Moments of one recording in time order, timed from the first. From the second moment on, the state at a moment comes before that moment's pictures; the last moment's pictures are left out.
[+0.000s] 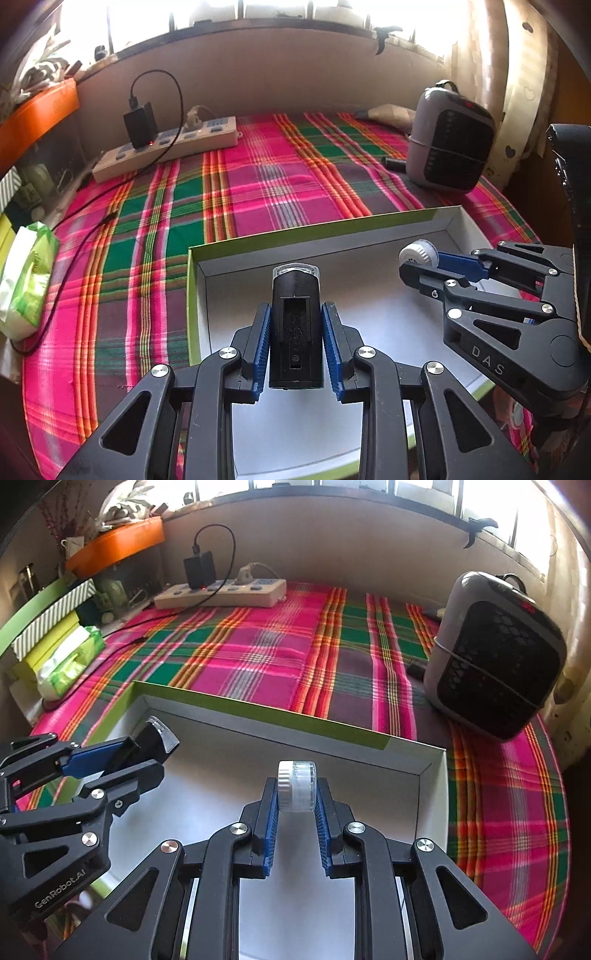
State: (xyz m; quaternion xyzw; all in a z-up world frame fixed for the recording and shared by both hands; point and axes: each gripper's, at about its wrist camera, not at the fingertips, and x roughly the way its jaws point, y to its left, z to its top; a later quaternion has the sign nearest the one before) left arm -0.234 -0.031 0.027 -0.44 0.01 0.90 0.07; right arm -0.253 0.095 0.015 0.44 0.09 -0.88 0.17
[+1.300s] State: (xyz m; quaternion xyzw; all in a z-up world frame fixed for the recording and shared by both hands) left arm -0.243 -0.035 0.017 -0.45 0.01 0.89 0.05; right arm -0.258 0.092 0.010 0.44 0.10 -0.88 0.15
